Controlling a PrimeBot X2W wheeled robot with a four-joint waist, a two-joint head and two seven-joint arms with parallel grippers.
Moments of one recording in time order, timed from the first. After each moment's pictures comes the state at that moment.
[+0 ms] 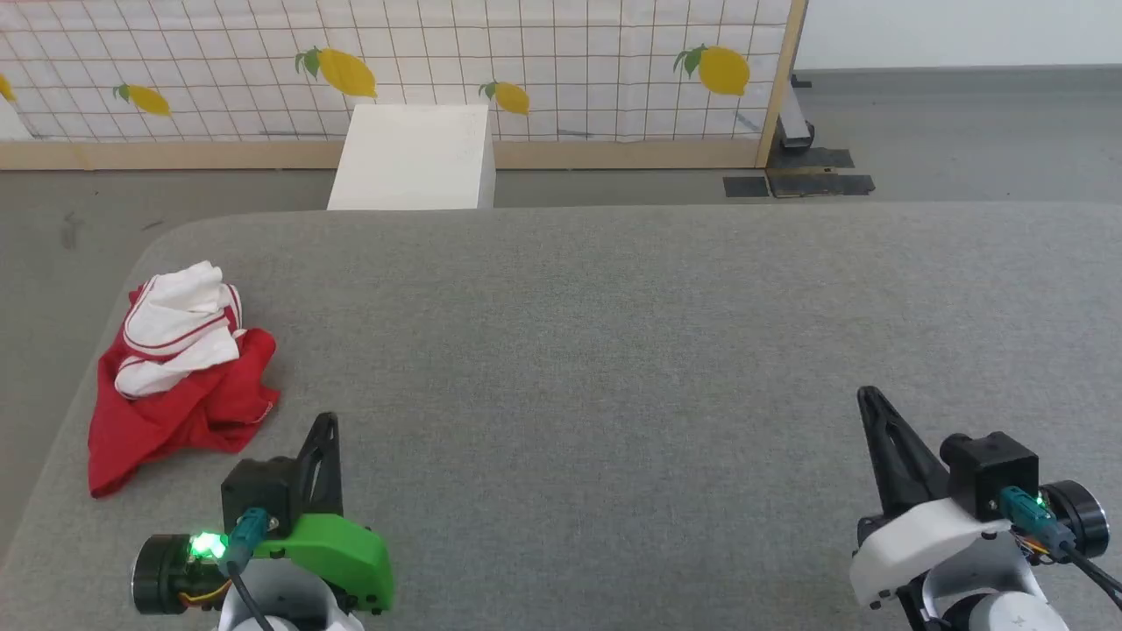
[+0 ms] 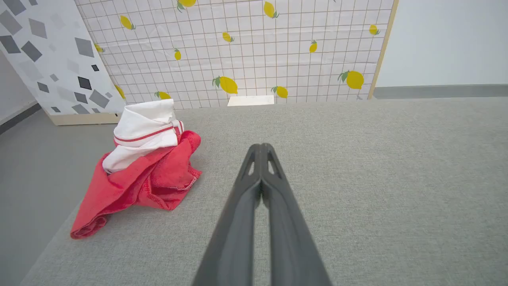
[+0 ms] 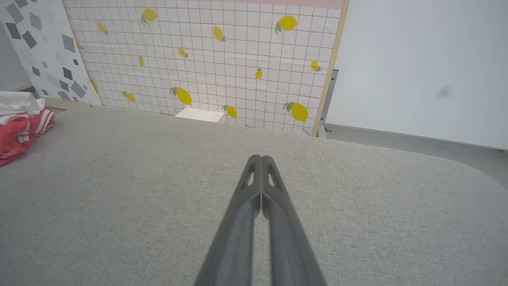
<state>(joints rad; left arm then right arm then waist) 0.02 0.05 0.00 0.00 -0.01 -0.01 0.00 0.02 -0.05 0.00 0.01 0.01 0.13 0.00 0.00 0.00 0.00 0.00</state>
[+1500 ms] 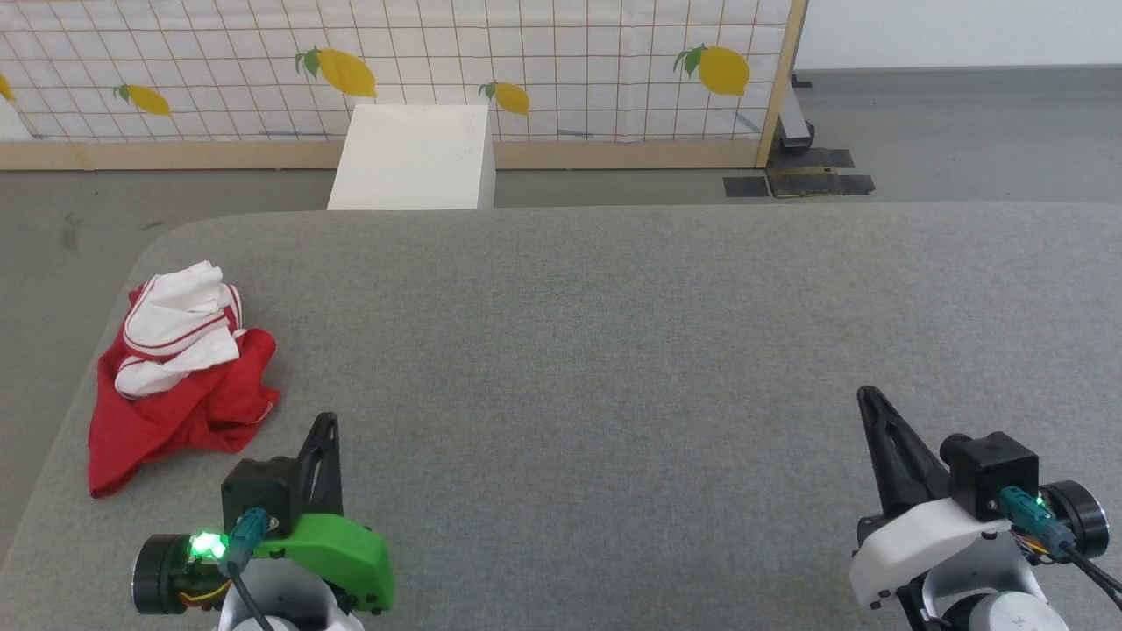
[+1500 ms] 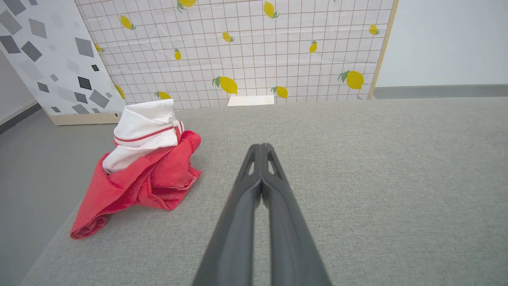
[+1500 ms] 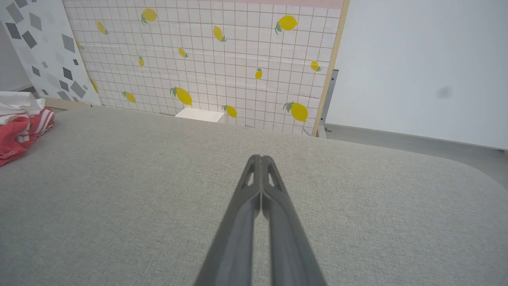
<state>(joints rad) 0.02 0.05 0.00 0.00 -0.01 -0.01 0.00 0.02 -0.05 0.00 0.01 0.01 0.13 0.00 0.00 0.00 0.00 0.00</state>
